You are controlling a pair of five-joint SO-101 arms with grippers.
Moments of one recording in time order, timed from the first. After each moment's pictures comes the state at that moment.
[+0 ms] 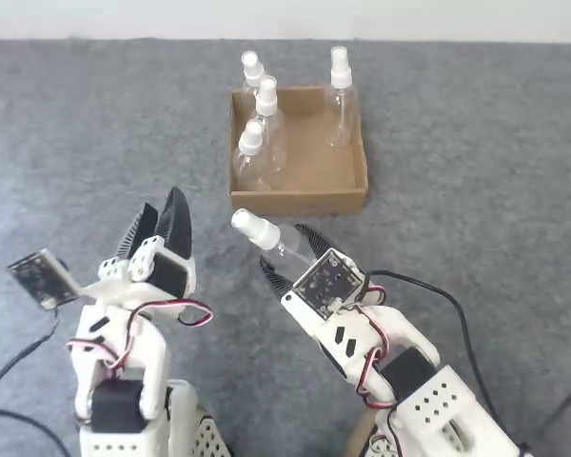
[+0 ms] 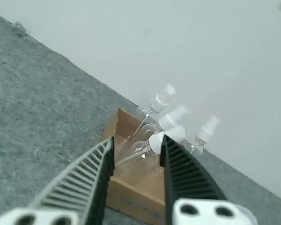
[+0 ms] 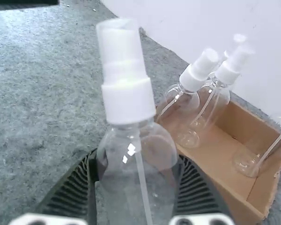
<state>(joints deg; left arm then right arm) -5.8 -103.3 81.1 47.8 40.0 -41.3 -73.8 85.4 15.9 13.9</state>
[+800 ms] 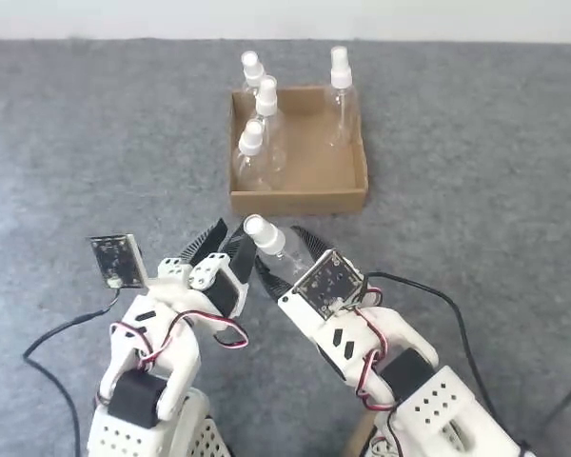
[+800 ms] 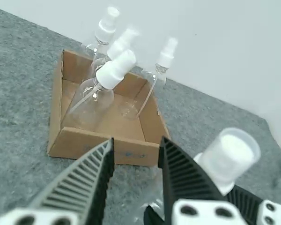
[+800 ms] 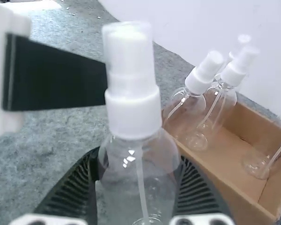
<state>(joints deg) 13.0 -103.3 86.7 47.8 35.2 -43.3 -73.8 85.4 15.6 11.3</state>
